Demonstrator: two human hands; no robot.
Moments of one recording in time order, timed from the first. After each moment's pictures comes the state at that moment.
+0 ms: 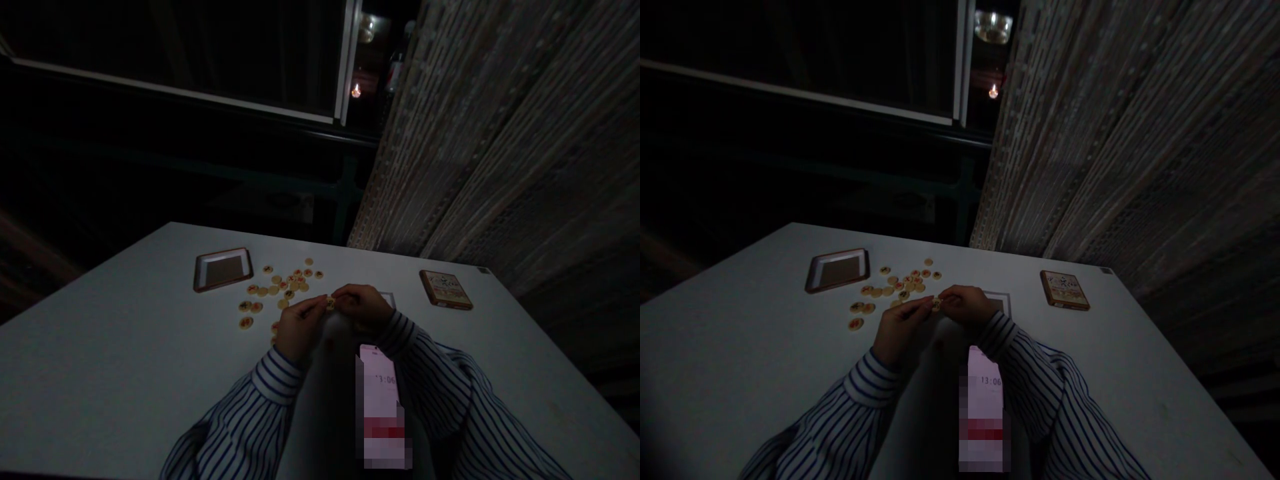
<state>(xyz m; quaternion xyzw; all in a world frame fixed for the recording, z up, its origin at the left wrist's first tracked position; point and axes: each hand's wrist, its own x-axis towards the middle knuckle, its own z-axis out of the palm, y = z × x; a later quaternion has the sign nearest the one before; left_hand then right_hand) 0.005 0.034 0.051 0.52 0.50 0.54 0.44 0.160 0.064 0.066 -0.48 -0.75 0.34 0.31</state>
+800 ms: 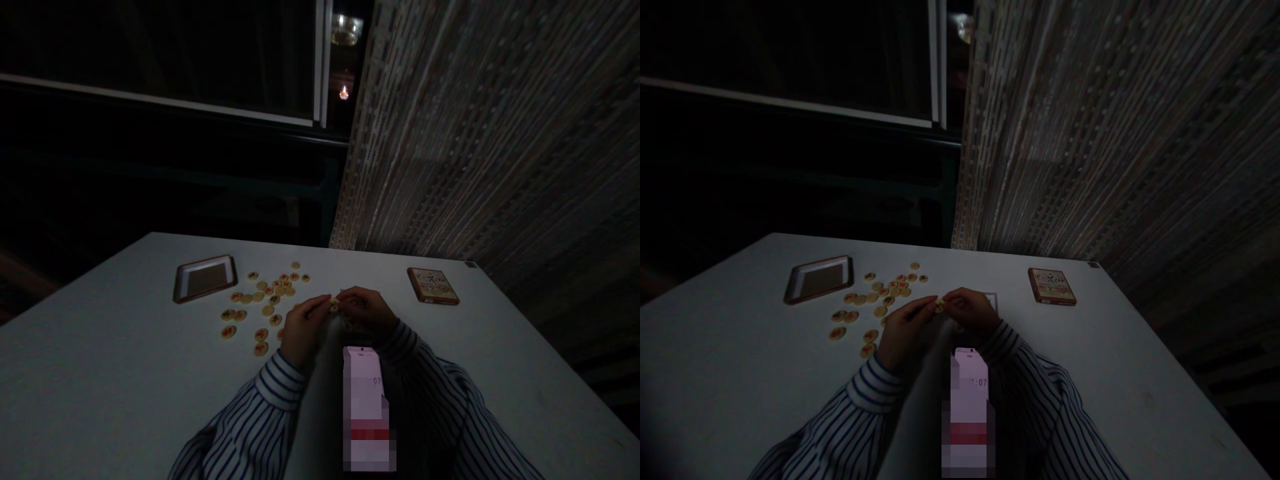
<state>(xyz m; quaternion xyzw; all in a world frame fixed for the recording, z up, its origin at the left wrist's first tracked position) 0.042 0.034 0.056 0.52 0.48 0.53 0.47 0.191 0.050 0.063 -0.45 -0.64 0.45 0.43</state>
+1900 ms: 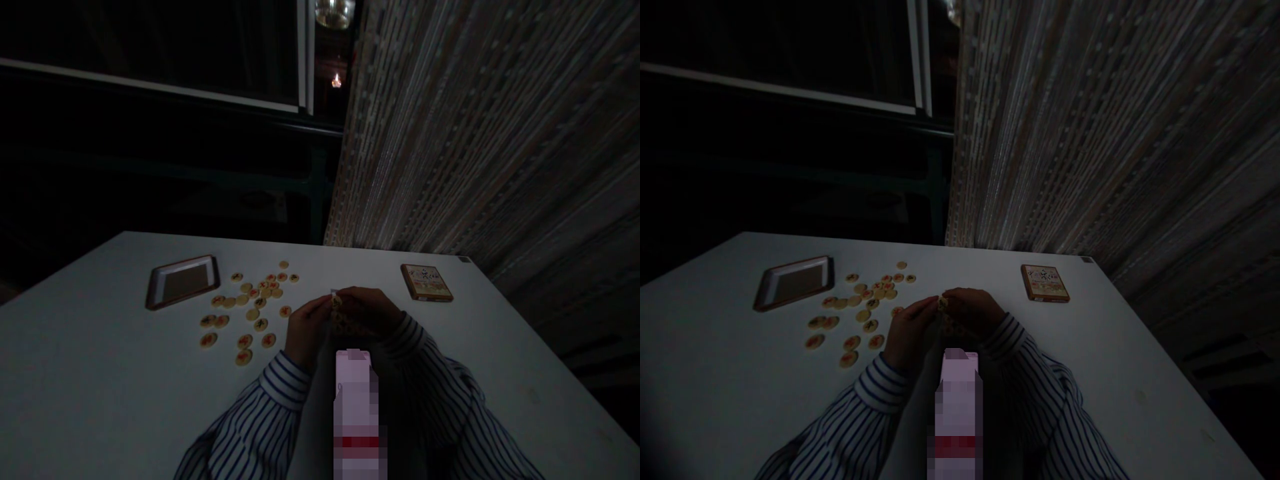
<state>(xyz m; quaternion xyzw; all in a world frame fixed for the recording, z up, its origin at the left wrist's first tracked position) 0.071 0.048 0.043 0.47 0.46 0.52 0.54 0.229 0.062 0.063 -0.45 -0.83 0.18 0.28</state>
